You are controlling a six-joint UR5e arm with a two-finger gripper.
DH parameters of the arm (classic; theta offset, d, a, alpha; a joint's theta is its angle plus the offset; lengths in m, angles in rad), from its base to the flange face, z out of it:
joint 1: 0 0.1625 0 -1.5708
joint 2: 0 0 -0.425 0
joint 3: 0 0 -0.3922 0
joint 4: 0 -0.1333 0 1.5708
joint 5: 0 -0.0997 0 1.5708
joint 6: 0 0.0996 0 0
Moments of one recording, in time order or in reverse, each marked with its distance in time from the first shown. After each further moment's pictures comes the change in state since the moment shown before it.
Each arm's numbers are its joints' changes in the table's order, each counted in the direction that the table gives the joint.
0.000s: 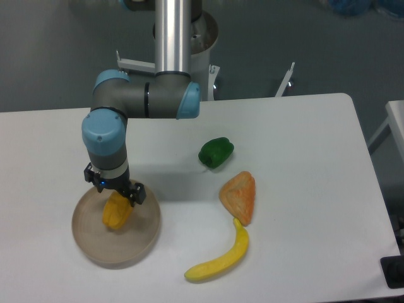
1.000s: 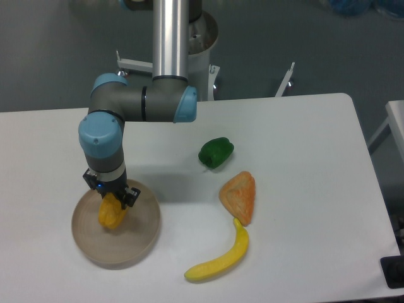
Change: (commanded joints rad) arm 0.043 -0.031 -0.021 -0.014 -0.006 0.064
